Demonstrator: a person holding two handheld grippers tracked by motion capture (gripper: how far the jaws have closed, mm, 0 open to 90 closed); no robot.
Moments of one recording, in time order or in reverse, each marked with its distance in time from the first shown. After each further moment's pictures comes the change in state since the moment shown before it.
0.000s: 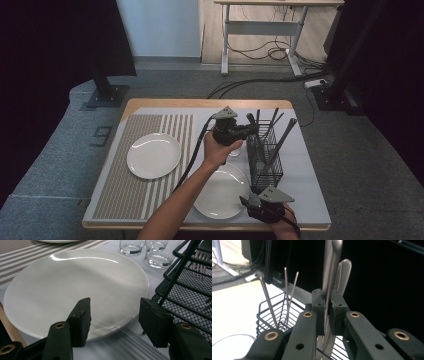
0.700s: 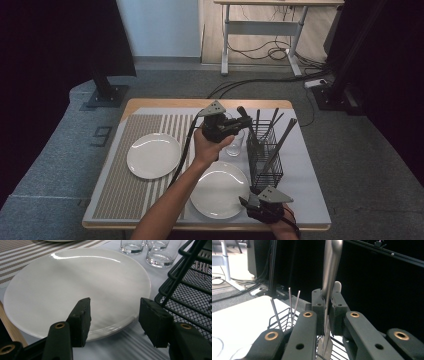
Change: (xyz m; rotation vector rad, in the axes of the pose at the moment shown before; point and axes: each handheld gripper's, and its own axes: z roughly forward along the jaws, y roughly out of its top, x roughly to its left) left arm -0.007 0.017 -0.034 -0.079 0.012 0.041; right arm 0.002 0.000 0.001 0.003 -0.001 -0.006
